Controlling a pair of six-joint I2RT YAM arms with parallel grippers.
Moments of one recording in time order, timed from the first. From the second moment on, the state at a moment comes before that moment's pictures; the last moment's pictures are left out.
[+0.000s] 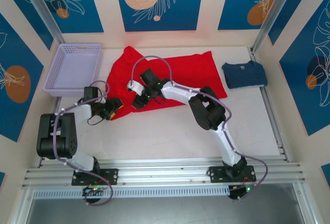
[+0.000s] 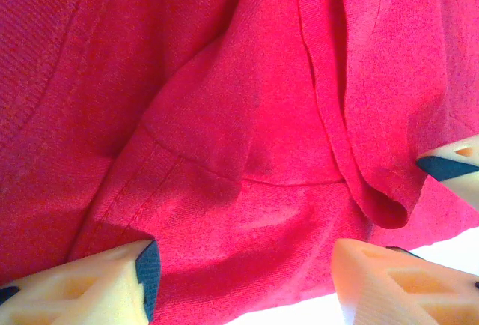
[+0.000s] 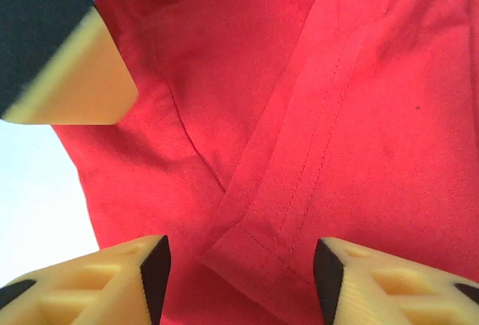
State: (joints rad) left arm 0.04 1.55 0.69 -0.18 0.53 -0.67; right arm 0.77 2.30 1.77 -0.39 -0.41 -0.34
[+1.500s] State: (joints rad) left arm 0.05 1.56 0.68 -0.17 0.55 -0.65; right arm 0.62 2.32 1.94 -0.47 -0.61 0.37
